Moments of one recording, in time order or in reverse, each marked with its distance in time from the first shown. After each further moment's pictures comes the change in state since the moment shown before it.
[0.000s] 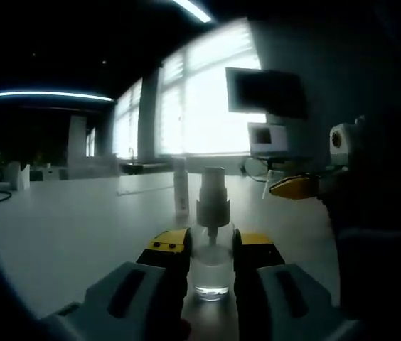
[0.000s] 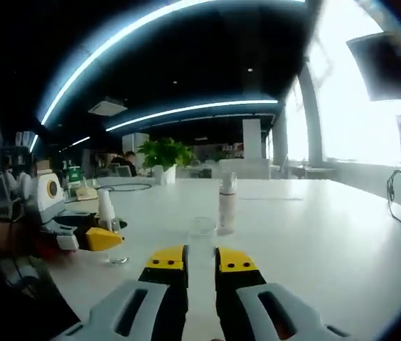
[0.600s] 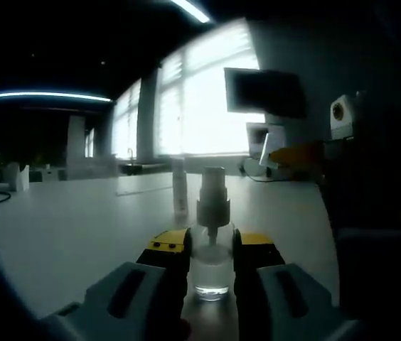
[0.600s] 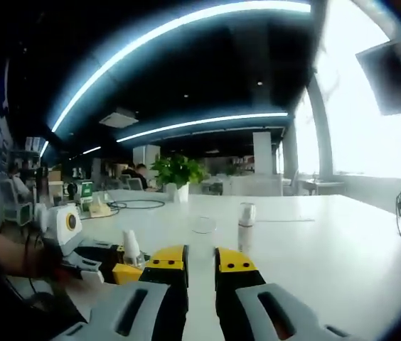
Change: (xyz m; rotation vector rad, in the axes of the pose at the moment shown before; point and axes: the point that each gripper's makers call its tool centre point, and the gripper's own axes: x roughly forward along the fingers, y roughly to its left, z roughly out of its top) left arm 0.001 -0.001 0.000 0.004 -0.002 -0.007; right arm 0.007 0.023 0.044 -0.010 -0.059 0.075
